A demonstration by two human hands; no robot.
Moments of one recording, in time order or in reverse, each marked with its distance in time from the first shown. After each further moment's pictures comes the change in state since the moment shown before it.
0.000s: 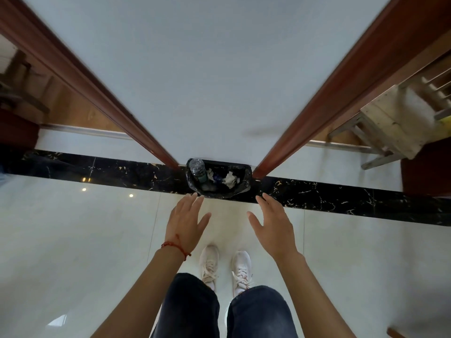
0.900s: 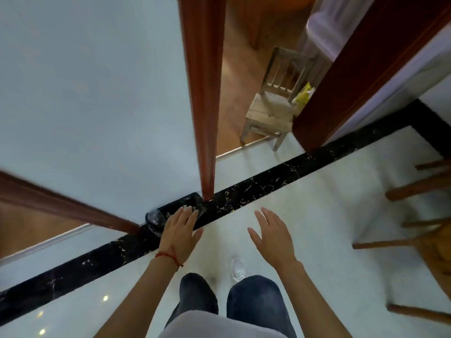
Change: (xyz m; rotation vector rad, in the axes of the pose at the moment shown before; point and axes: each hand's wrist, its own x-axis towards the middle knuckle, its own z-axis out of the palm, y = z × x) left_hand -0.037 0.095 -0.093 0.259 -0.161 0.602; right_hand -0.166 -0.015 -0.090 -0.097 0.273 0.335
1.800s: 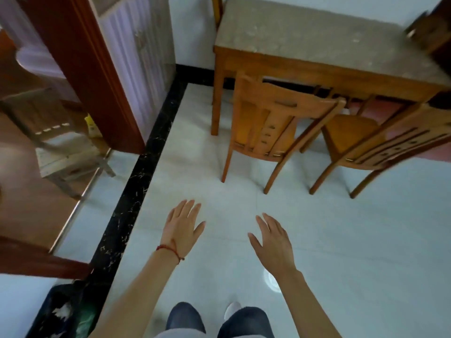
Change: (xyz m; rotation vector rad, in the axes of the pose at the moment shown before) left_hand -0.097 0.356 0.106 0.151 -0.253 0.970; right_hand -0.373 0.176 -0.010 0.212 0.393 0.974
